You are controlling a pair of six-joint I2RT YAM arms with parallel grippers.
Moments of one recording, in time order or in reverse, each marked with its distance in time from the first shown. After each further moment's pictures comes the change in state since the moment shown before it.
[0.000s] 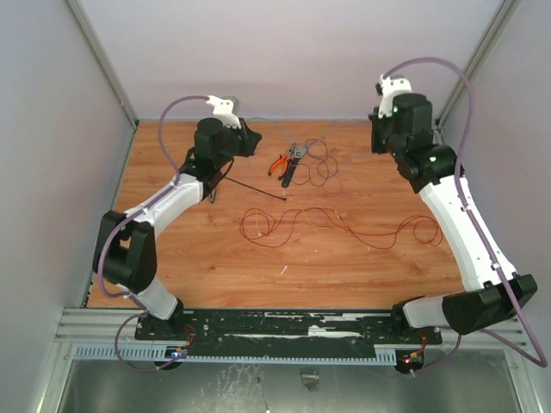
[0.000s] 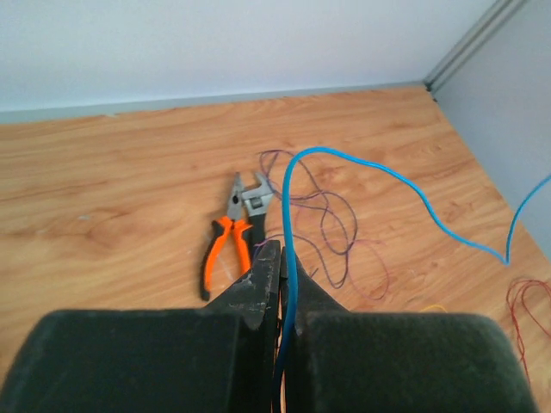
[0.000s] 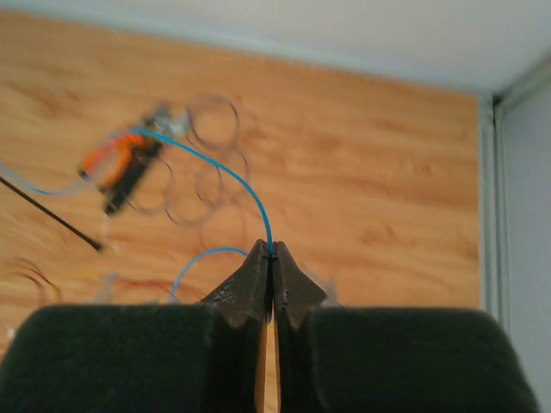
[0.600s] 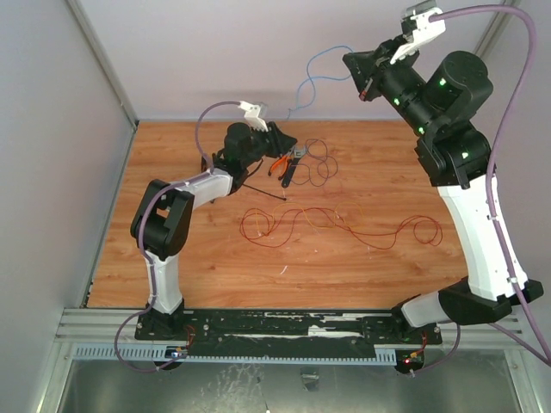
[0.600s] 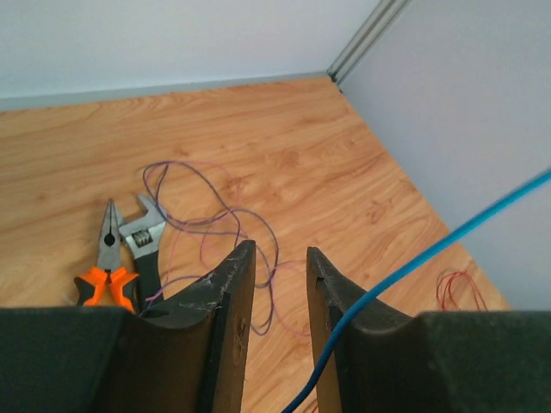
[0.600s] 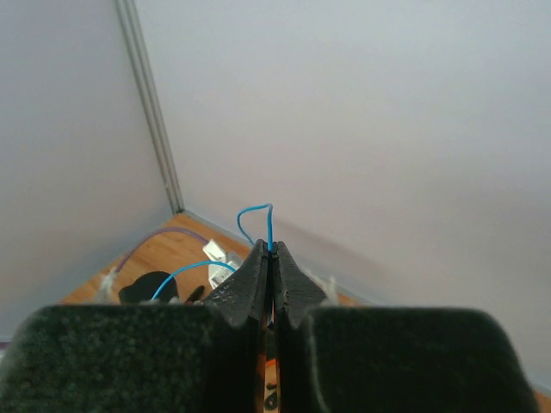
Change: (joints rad) left arm -0.069 0.306 0.135 0.274 0.131 -0.153; right arm 0.133 0.066 0.439 0.211 -0.319 0.068
